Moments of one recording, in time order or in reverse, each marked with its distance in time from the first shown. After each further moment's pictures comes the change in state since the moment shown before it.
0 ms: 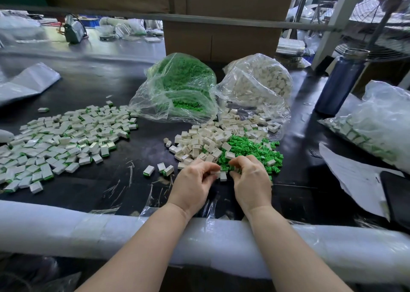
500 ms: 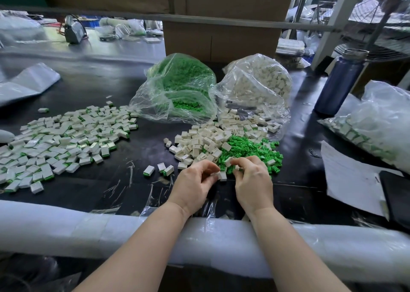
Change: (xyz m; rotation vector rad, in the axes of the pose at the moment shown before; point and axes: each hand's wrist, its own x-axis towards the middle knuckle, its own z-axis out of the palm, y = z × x) left_hand 0.001 -0.005 0.001 -0.144 -0.090 -0.097; right_hand -0.002 0.002 -0.002 0.037 0.000 0.024
